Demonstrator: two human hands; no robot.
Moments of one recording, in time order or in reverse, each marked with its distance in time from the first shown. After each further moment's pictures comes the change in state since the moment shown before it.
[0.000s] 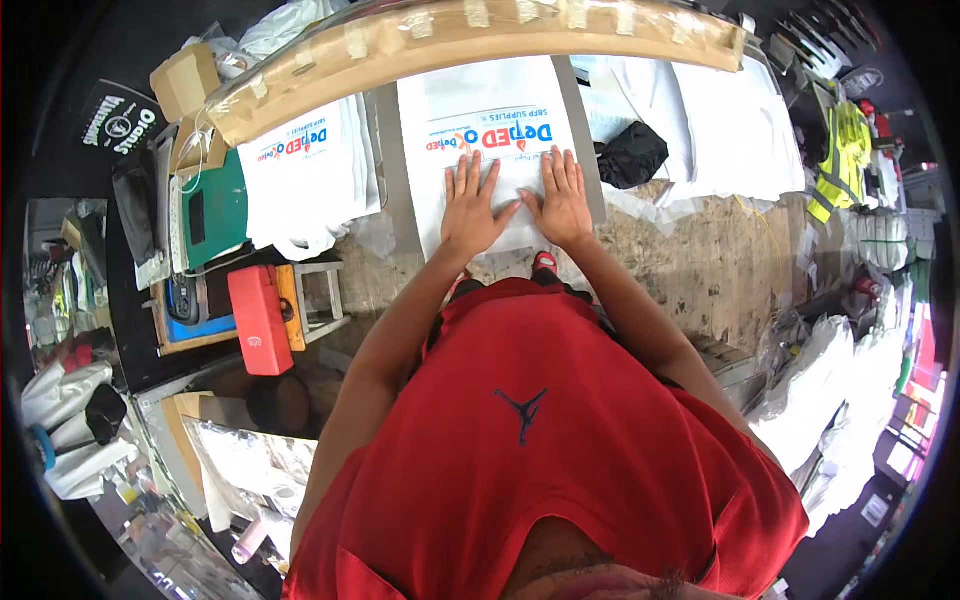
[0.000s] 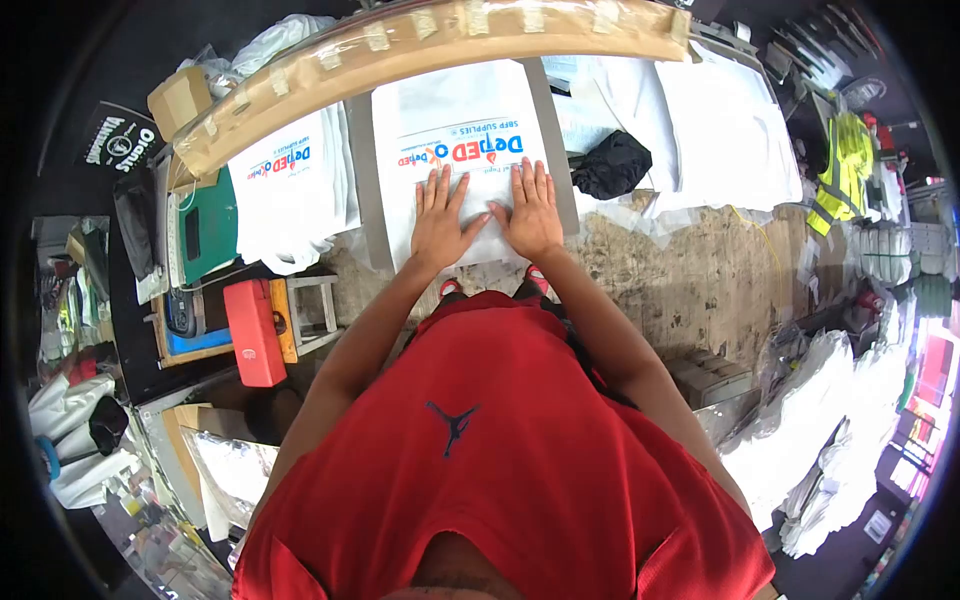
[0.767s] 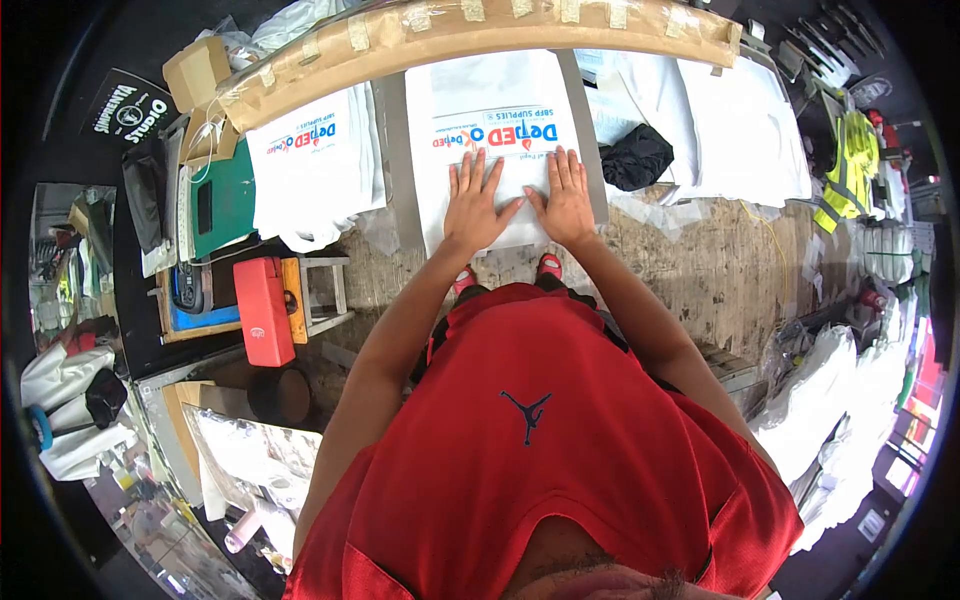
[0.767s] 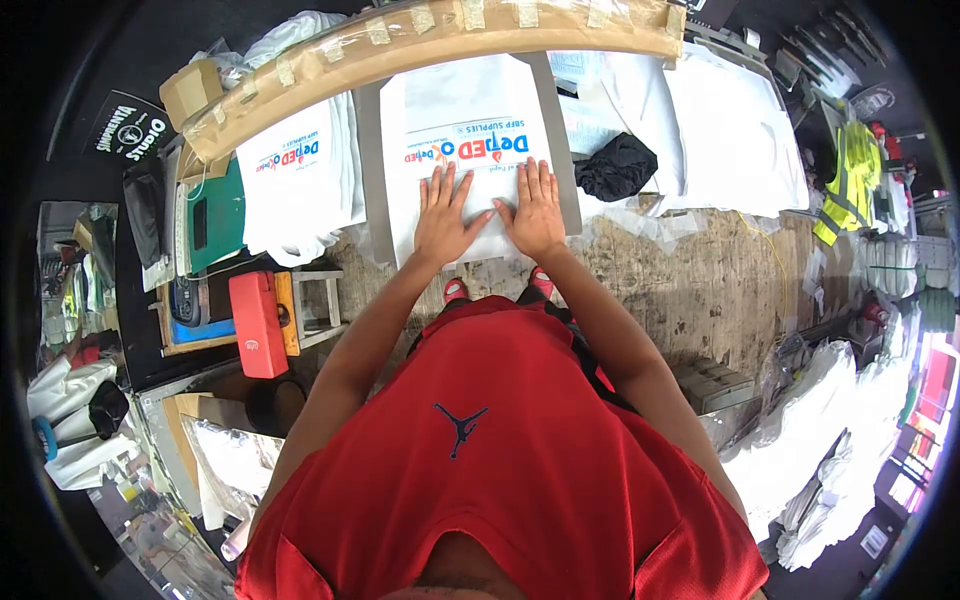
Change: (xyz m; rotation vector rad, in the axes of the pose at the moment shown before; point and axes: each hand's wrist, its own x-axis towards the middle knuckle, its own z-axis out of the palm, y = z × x) left_hand 0.001 0.001 0.002 0.032 0.032 -0.012; right_hand 0.000 0.004 0.003 0.044 -0.010 0.007
